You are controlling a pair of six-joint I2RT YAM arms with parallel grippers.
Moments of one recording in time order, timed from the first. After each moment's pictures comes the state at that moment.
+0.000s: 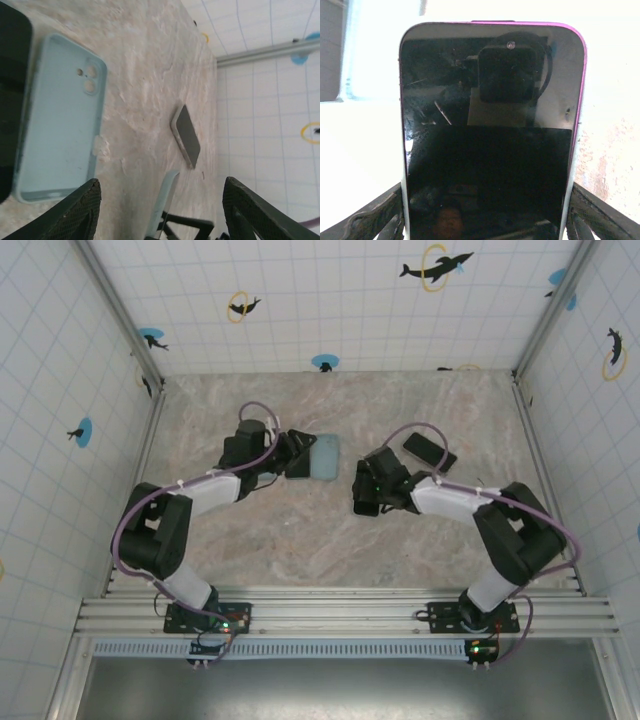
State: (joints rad) left arm -0.43 1.64 0.85 0.31 0.49 -1.01; right arm 0.67 1.58 0.80 -0.12 0.04 0.63
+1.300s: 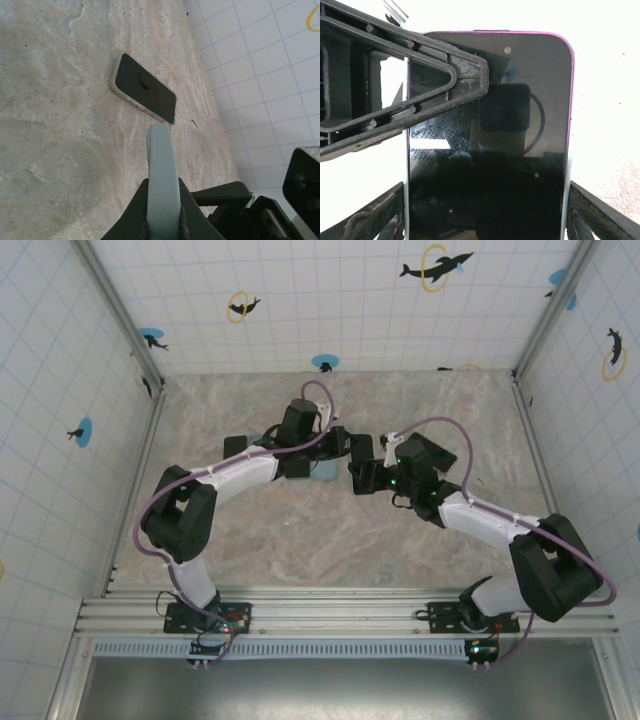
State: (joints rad) left arm -0.63 1.81 1.21 0.08 0.54 -0.75; right arm 0.60 1.38 0.67 0.20 -0.17 0.50
